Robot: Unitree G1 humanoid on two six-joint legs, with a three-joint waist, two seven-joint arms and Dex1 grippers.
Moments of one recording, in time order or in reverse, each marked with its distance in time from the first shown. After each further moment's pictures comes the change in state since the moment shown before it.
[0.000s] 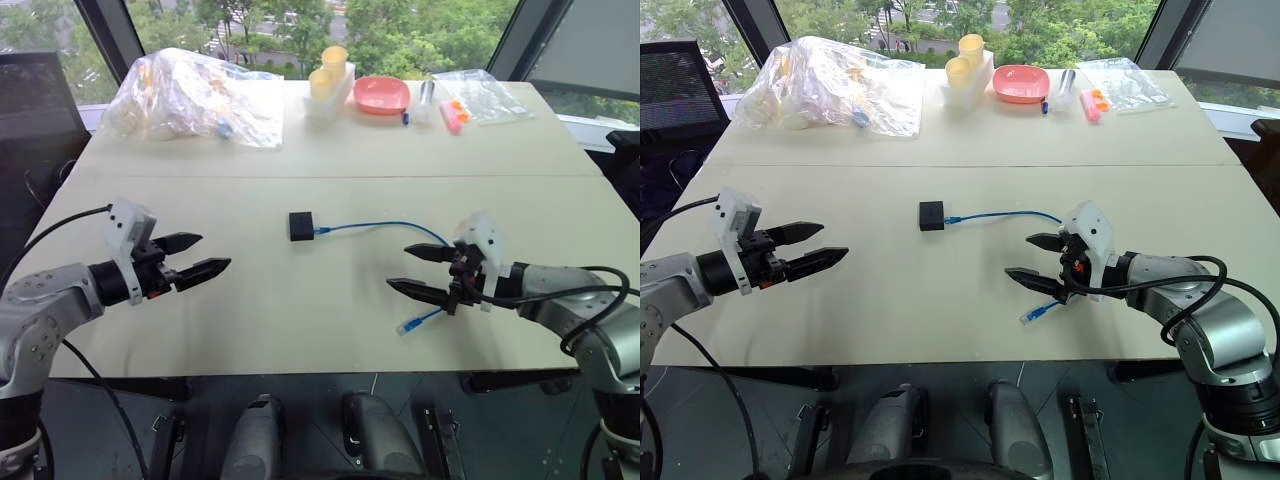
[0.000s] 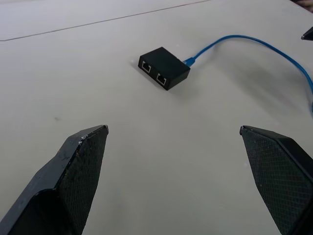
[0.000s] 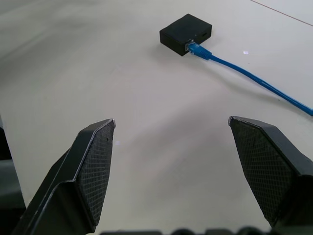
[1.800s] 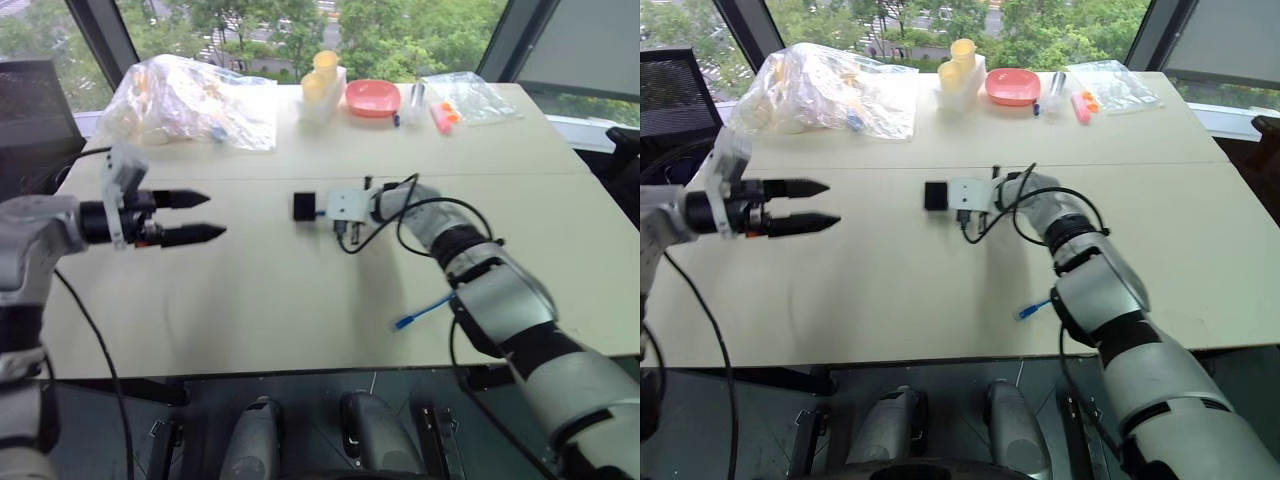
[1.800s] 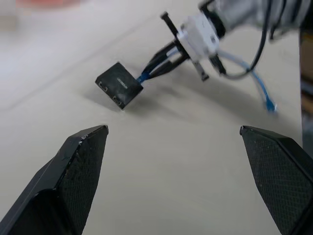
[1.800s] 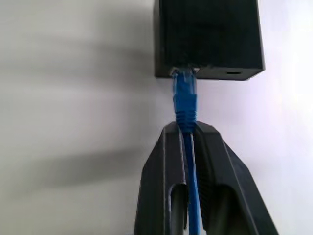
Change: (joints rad) left arm -0.572 0.001 -0.189 0.595 0.179 -0.132 -0.437; right arm -1.015 0.421 0.578 1.643 -1.076 -1.219 -0.284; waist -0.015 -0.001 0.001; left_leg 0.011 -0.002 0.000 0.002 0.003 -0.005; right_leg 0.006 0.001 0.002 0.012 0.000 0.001
